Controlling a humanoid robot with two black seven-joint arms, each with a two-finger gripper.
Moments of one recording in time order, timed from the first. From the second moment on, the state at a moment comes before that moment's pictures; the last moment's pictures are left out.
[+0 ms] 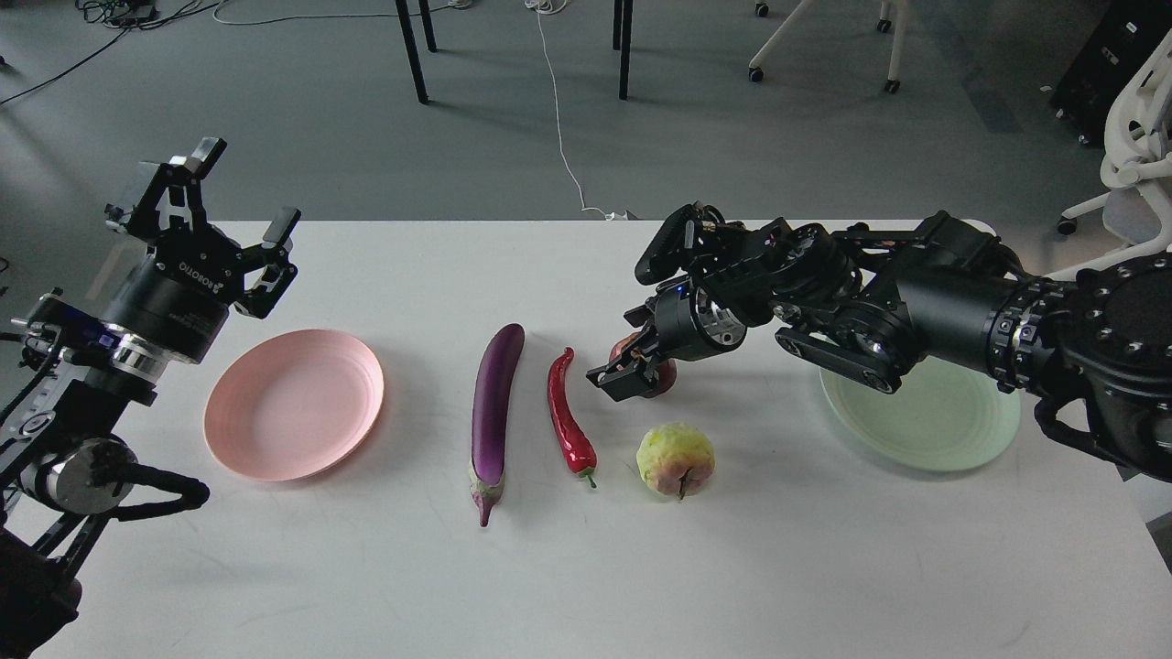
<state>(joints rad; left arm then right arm) -0.21 0.50 -1.23 -1.27 0.54 -0.38 -0.41 1.32 -0.02 -0.41 0.66 -1.55 0.22 0.49</state>
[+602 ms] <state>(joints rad) -0.21 0.51 -1.26 -1.28 0.54 -0.38 -0.41 1.29 -0.01 -0.42 0.61 -1.55 0.20 0.49</state>
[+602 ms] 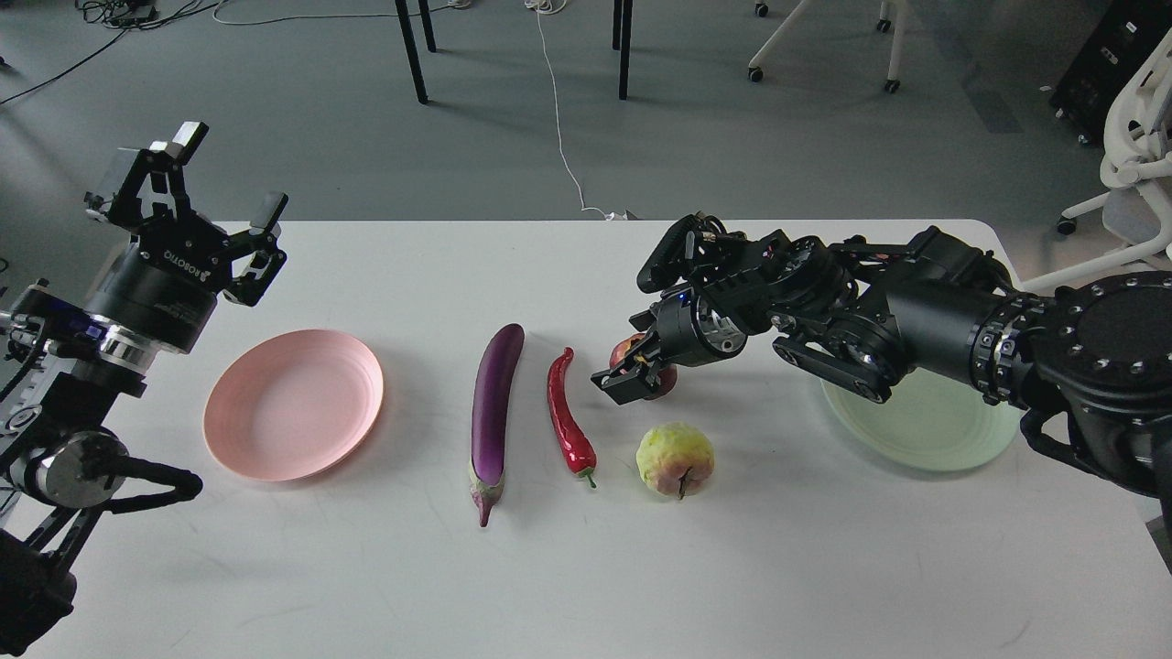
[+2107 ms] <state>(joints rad) -0.21 0.51 -1.26 -1.31 0.54 -0.39 -0.41 1.42 -0.74 -0.46 0.97 -1.55 0.18 0.49</state>
